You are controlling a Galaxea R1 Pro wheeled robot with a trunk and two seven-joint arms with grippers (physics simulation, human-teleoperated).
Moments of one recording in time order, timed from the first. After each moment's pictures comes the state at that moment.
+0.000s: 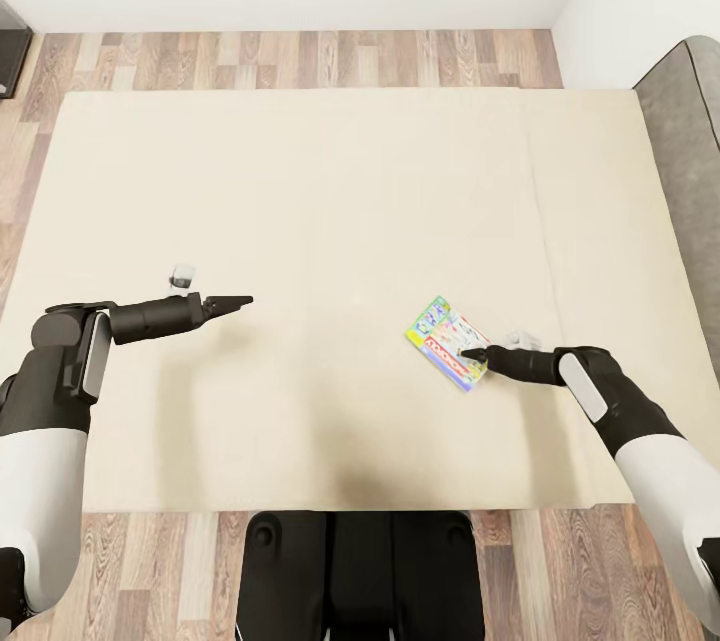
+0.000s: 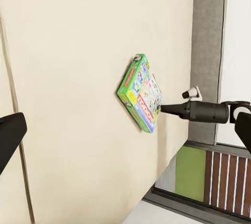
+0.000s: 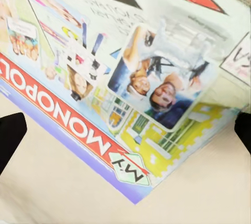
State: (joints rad) left arm -0.94 0.23 0.24 -1.14 0.05 1.02 -1.22; right arm -0.95 -0.29 0.11 -0.74 -0.54 0.78 0.41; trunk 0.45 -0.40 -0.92
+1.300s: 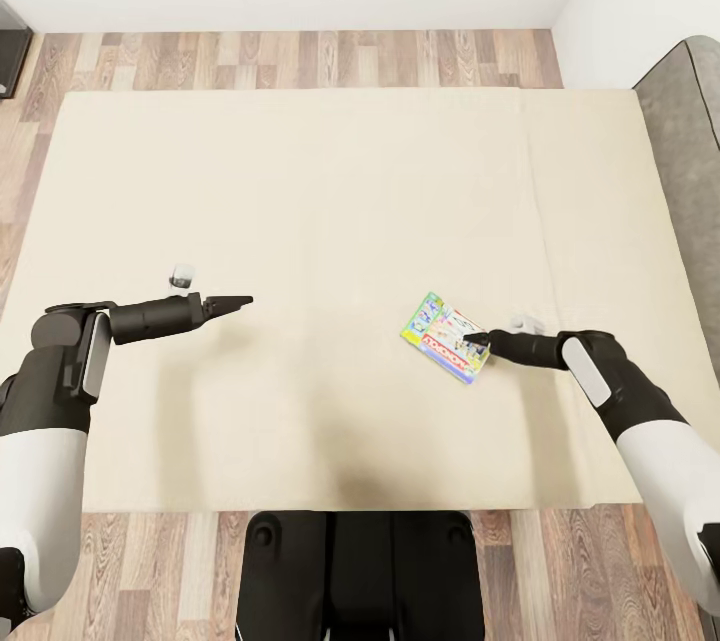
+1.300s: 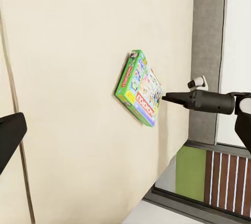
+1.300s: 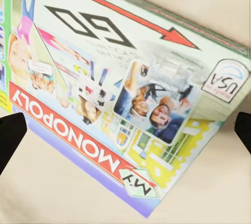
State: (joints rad) left arm -0.94 0.23 0.24 -1.14 0.05 1.02 -1.22; right arm -0.99 -0.30 0.11 -0.76 -0.53 0.78 0.40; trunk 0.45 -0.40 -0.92
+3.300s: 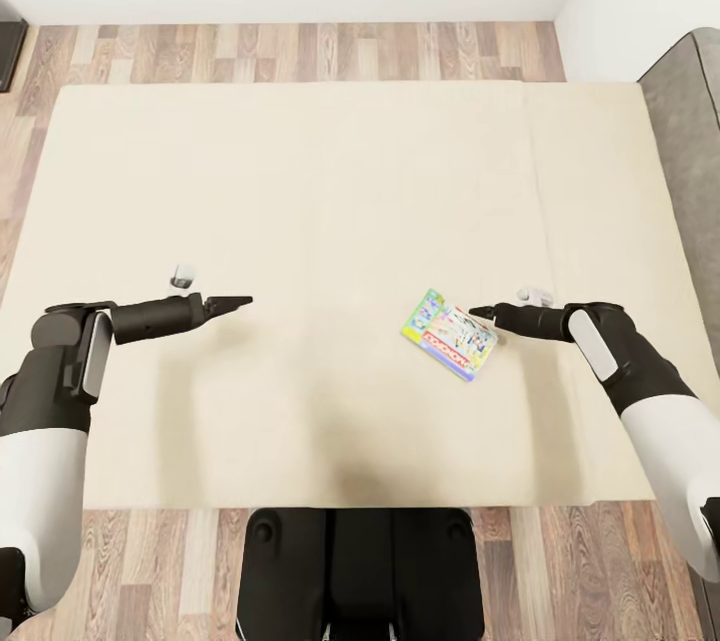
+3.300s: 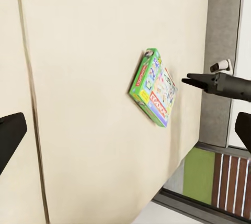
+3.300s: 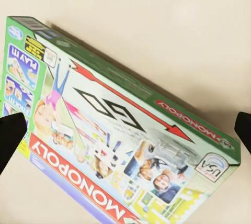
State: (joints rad) left arm -0.94 0.23 0.24 -1.14 0.05 1.01 -1.18; right arm -1.07 -0.31 0.12 -0.79 -0.52 0.79 0.37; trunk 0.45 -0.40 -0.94
